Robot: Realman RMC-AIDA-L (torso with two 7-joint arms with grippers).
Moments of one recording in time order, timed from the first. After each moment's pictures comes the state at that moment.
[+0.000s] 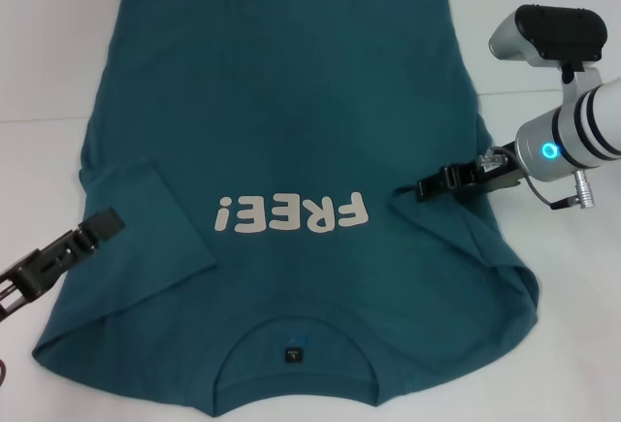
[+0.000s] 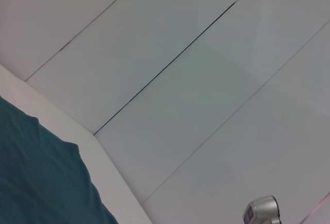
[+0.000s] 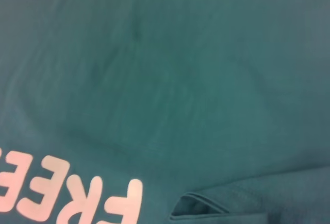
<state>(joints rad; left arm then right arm) -0.33 -2.15 0.35 0.58 1.80 1.73 -1.72 0.91 2.01 -0.94 -0.54 -2.61 -0.95 2.66</state>
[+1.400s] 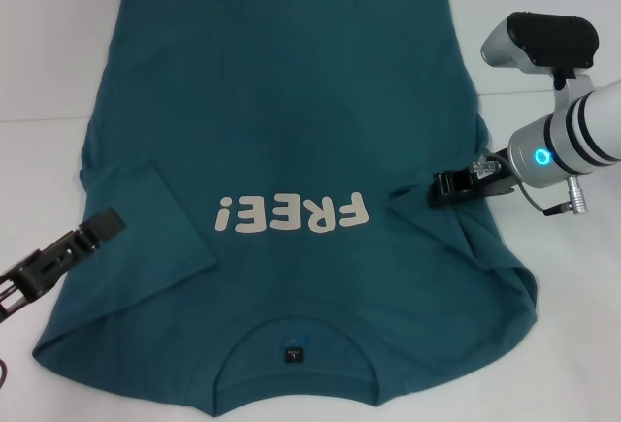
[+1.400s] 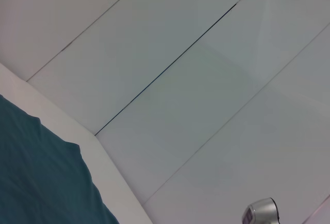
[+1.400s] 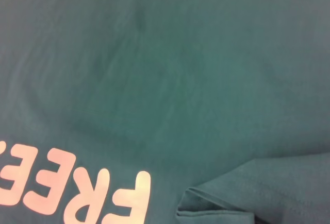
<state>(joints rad) -0.33 -2.15 0.35 0.58 1.80 1.72 -1.71 0.92 2.02 -0.95 -0.52 -2.61 -0.95 2.67</state>
